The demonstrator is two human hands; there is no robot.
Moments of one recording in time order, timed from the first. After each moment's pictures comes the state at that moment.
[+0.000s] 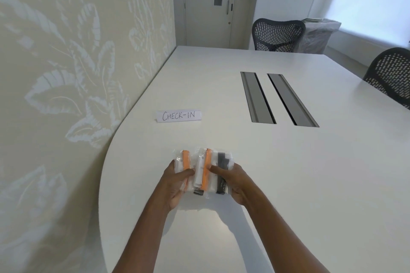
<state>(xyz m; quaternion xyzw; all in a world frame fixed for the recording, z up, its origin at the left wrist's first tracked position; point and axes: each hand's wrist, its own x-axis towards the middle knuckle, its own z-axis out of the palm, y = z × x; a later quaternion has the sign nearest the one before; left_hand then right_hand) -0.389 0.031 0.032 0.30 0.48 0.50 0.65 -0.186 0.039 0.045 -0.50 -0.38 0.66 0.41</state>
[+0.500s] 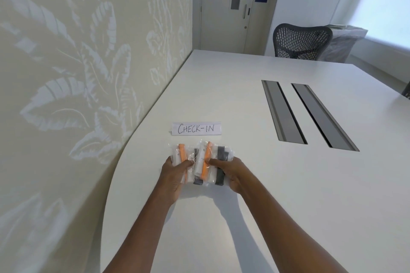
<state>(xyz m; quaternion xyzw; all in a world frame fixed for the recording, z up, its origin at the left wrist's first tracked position) -0.444 0.143 0.027 0.25 0.54 0.55 0.58 -0.262 0.176 0.043 -0.57 -0.34 0.65 0.38</state>
